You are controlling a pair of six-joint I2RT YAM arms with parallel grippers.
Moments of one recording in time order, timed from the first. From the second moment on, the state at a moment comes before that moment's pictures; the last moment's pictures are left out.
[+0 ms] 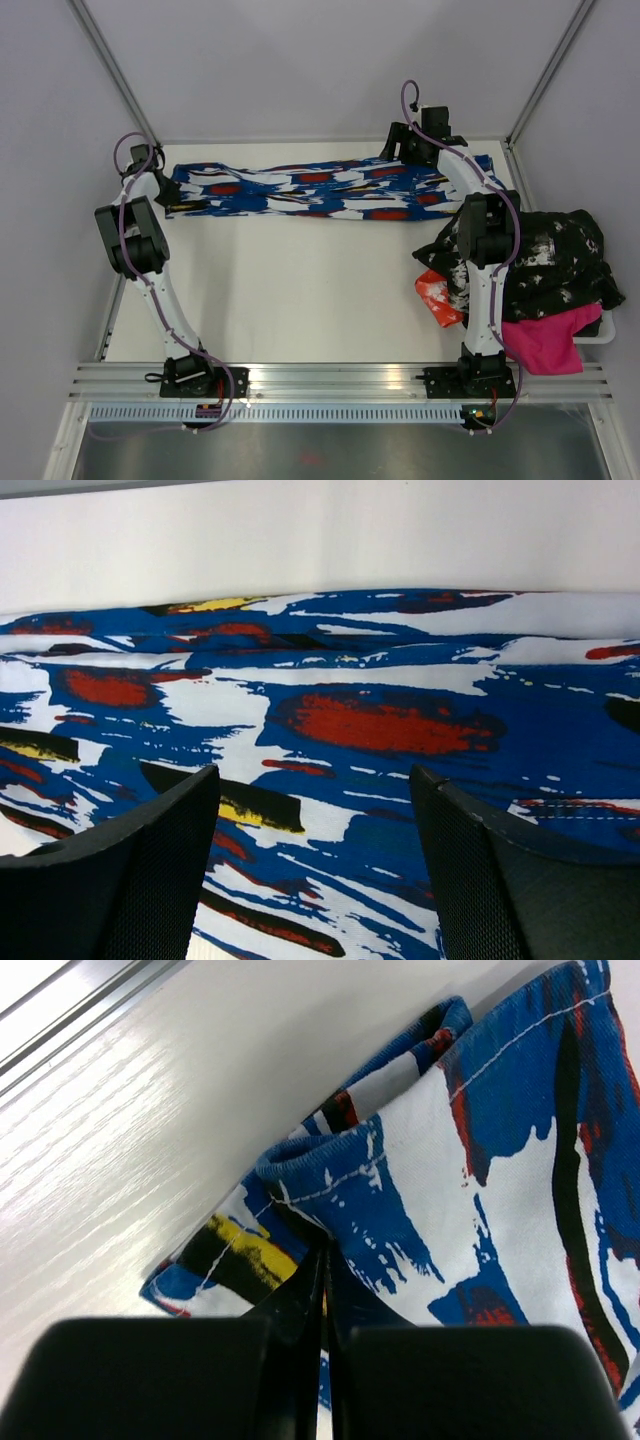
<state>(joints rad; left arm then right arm) 0.32 2.24 1.73 -0.45 -0.07 -0.72 0.11 2.31 2.01 -0.41 -0.28 0.27</state>
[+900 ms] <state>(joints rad) 0.32 2.00 1.59 -0.60 -0.10 -0.65 0.11 2.31 1.97 -0.41 -0.27 0.28</state>
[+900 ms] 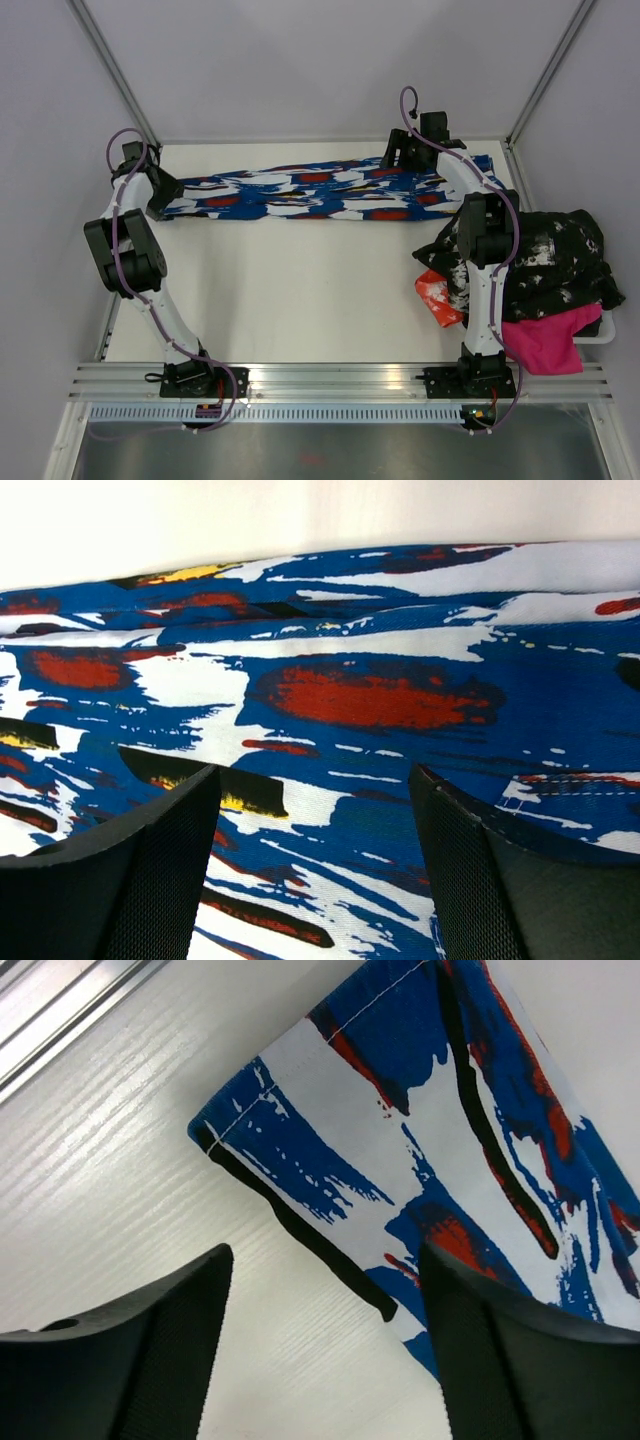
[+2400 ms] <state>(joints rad) 0.28 2.43 2.08 -0.71 0.06 -0.01 0.11 2.29 1.97 -0.51 -0.13 0.29</state>
